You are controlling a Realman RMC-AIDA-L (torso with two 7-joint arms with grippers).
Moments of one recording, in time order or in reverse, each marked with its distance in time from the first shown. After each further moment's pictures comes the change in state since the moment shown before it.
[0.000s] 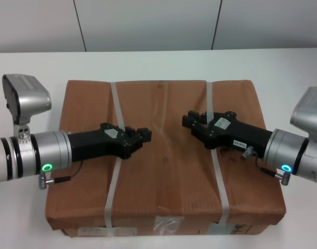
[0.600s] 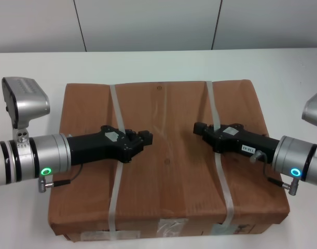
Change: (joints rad) left arm 0.012 -0.001 -0.001 0.001 -0.002 0.027 0.024; right arm -0.046 -0.001 -0.050 -0.059 -0.016 0.008 0.261
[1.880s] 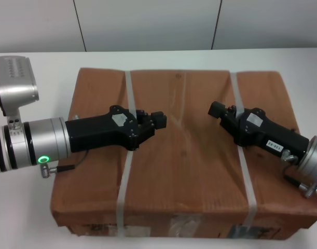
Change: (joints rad) left arm 0.017 0.008 0.000 0.105 -0.060 0.141 0.044; right arm -0.110 0.001 0.010 -0.049 0.139 -0.303 -0.140
